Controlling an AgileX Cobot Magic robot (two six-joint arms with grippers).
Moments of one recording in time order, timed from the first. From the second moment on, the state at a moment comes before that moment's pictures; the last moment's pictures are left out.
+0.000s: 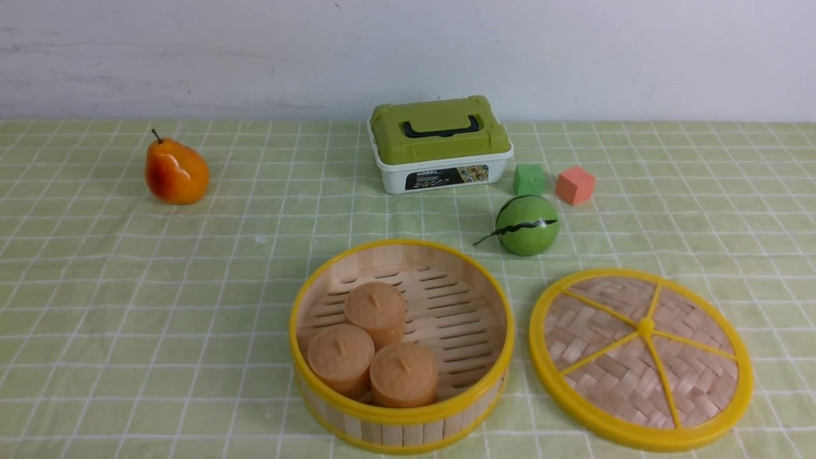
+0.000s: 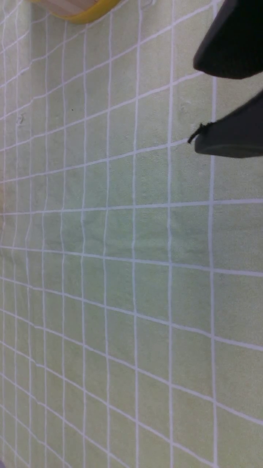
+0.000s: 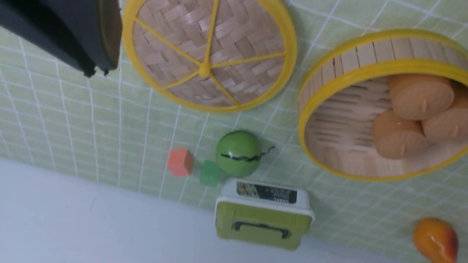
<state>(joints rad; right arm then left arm) 0.21 0.21 -0.46 0.07 0.53 -0.13 -0.01 -0.01 0.03 0.12 0.38 -0.16</state>
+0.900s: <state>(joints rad) -0.06 -0.01 0.02 -0.05 0.38 0.16 -0.01 -0.01 0.03 0.12 0.38 -0.16</state>
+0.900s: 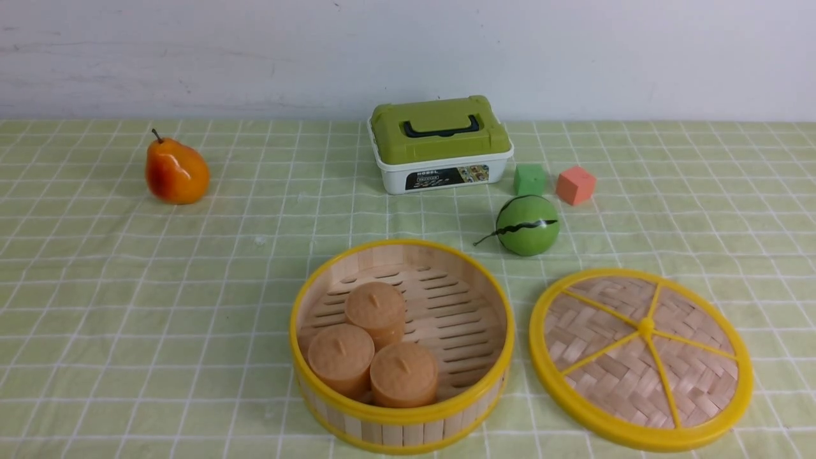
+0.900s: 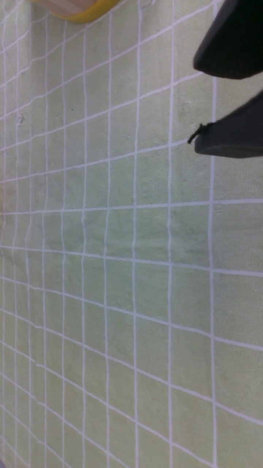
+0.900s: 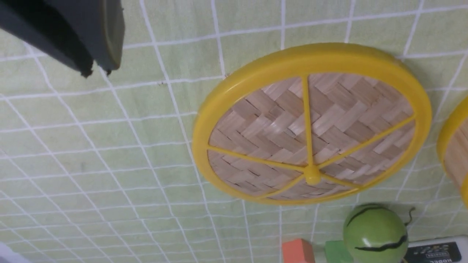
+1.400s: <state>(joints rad) -0.06 -0.01 0.02 -0.05 0.38 0.16 -0.01 -0.01 0.03 0.12 0.38 -0.16</state>
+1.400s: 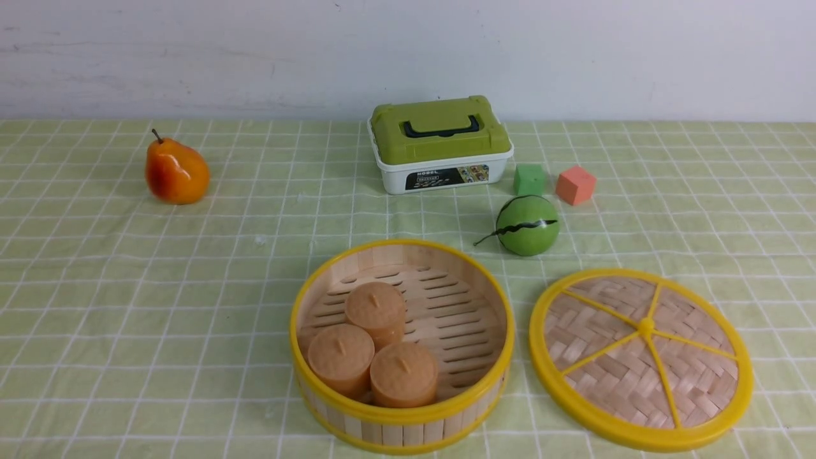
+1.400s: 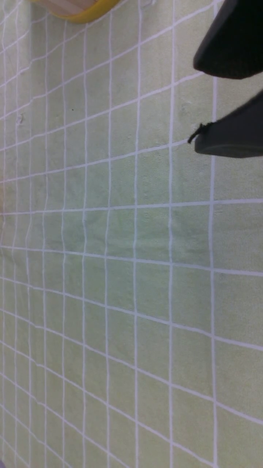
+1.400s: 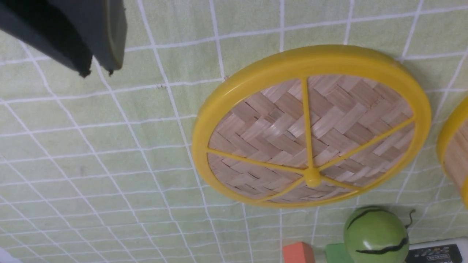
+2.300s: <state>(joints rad) -0.06 -0.01 0.02 -0.05 0.38 0.16 -0.01 -0.01 0.03 0.12 0.38 -0.16</state>
